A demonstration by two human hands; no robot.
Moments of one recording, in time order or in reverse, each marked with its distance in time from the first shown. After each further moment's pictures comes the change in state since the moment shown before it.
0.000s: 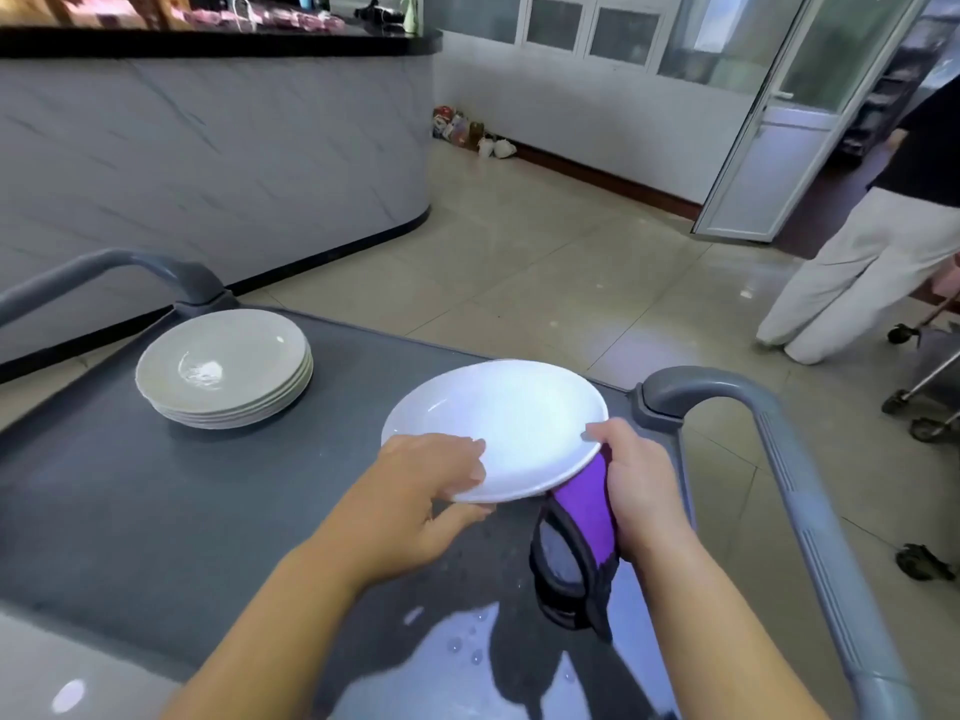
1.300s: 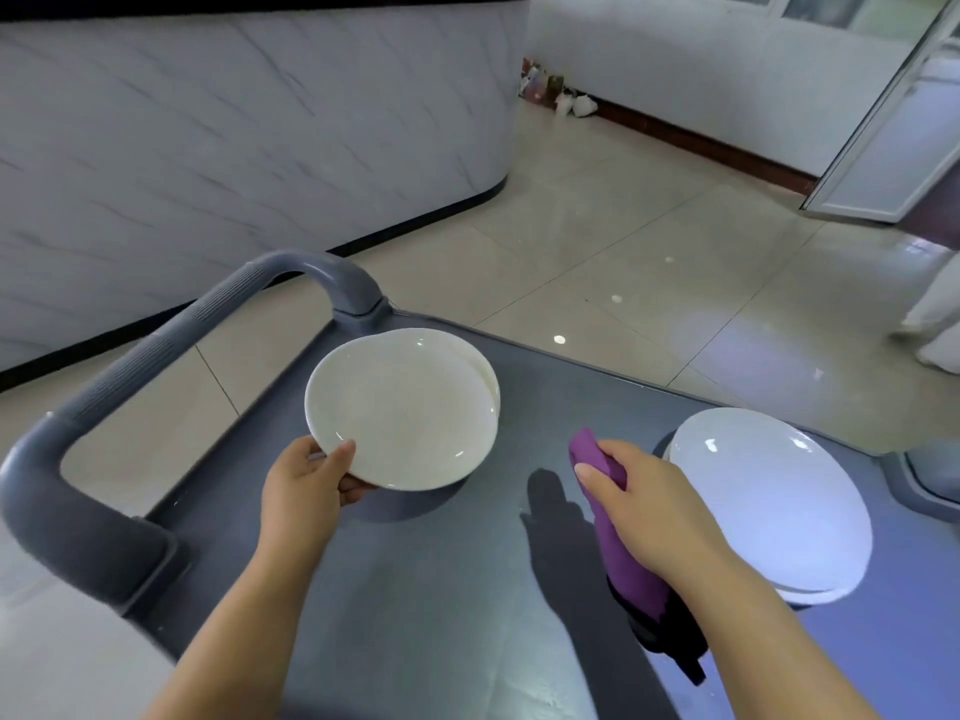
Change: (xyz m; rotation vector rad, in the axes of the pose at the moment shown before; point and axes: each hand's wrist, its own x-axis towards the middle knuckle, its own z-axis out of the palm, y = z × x) left_hand -0.069 -0.250 -0.152 -0.656 0.676 -1.076; right_hand 0.041 0.017 0.237 -1.037 -0.242 -0.339
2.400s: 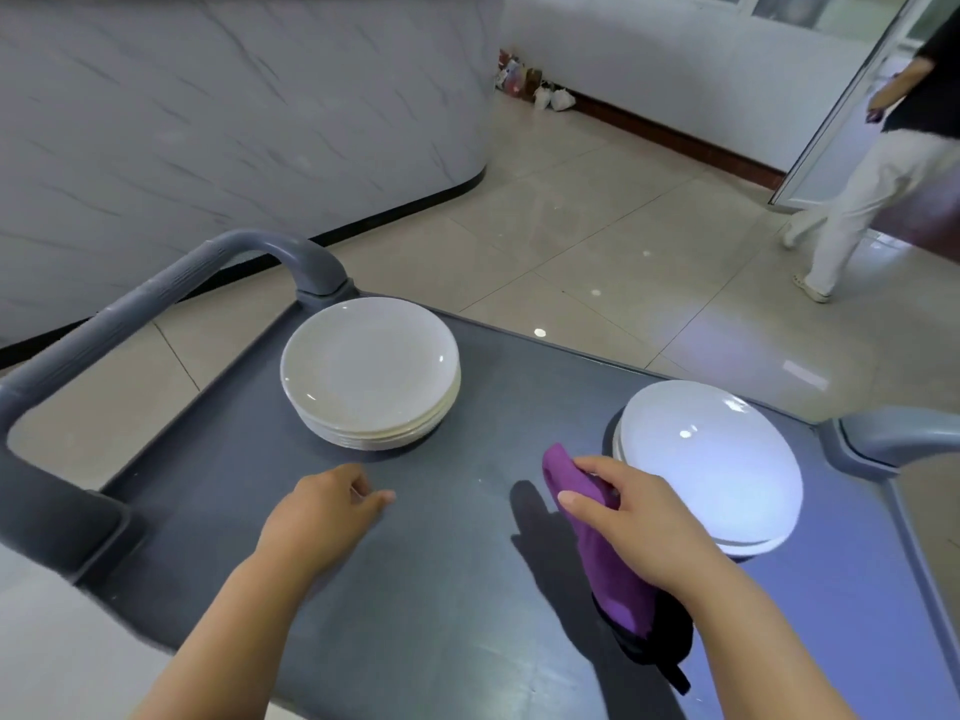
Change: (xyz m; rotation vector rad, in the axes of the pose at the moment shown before) left_hand -0.027 -0.030 0.018 1.035 -0.330 0.098; right_hand -0.036 0.046 -0.011 0.152 -0.131 -0.015
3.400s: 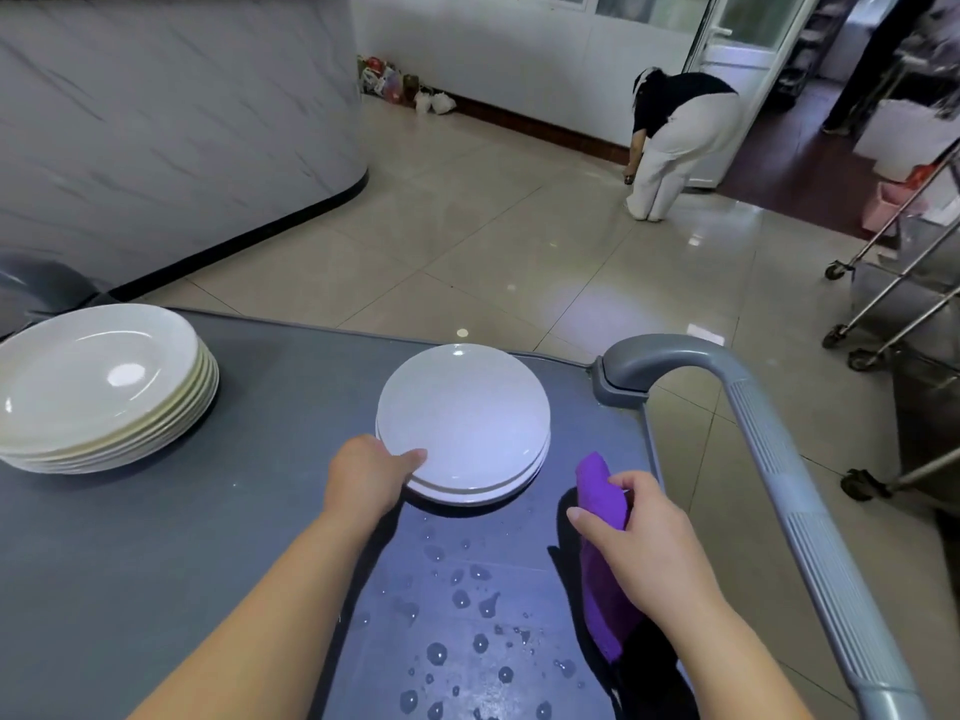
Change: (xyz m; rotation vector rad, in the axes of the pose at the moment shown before) left_hand -0.032 0.247 0.171 -0.408 -0.004 -0.005; right_hand -0.094 0.197 -0.113 0.058 0.346 0.361
